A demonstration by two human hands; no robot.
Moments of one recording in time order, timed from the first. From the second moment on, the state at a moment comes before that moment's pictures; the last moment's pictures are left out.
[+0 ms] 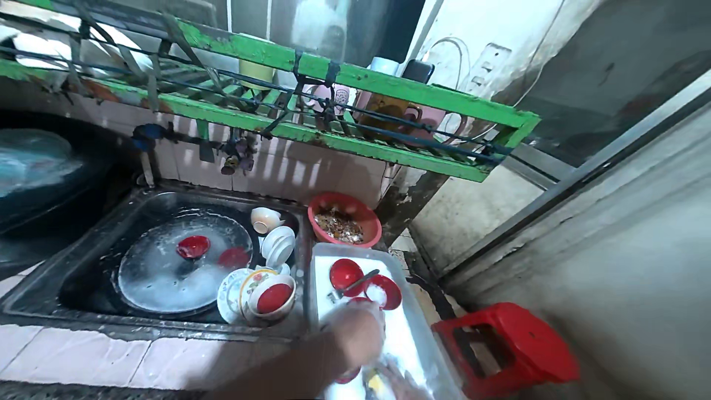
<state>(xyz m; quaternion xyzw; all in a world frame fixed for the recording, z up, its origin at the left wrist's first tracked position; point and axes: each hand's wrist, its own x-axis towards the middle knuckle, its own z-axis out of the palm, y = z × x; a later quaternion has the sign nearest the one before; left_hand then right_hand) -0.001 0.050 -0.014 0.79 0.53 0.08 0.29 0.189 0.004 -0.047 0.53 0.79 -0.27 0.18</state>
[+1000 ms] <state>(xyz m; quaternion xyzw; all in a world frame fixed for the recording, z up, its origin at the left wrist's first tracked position) 0.017 0.002 0.020 0.50 0.50 0.39 0.60 0.155 0.029 0.022 0.55 0.66 -0.33 -0.40</state>
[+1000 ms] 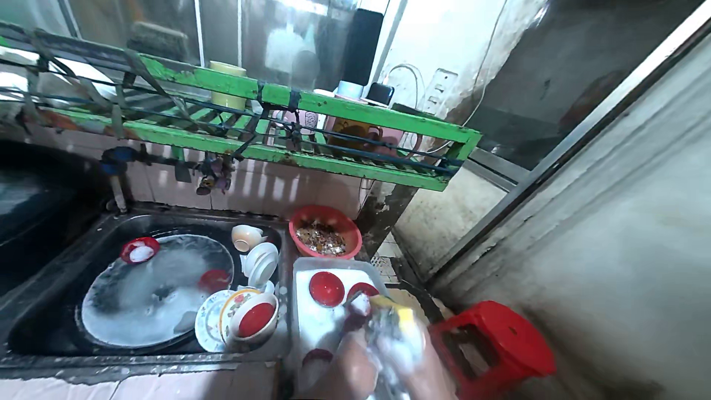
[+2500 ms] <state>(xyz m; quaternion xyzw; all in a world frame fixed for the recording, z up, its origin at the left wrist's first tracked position) -0.023 0.021 0.042 0.45 0.50 0.48 0.56 0.153 0.048 0.012 0.41 0.49 -0.56 -0.53</state>
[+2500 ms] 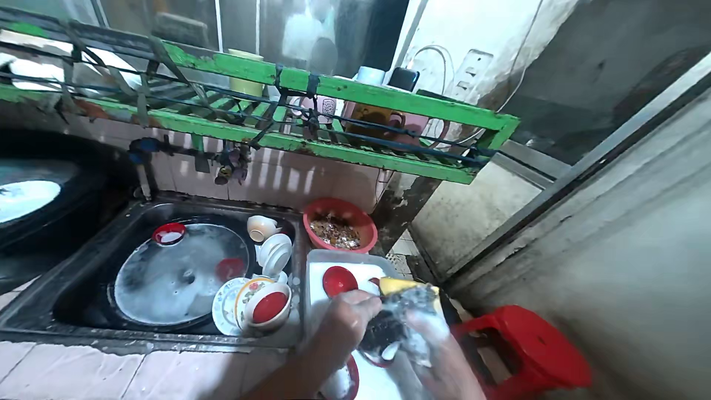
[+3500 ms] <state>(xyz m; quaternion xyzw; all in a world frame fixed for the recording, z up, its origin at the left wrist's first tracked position) -0.002 0.043 0.007 0.55 0.47 0.49 0.50 0.137 0.012 0.009 0.55 0.48 -0.50 -0.47</state>
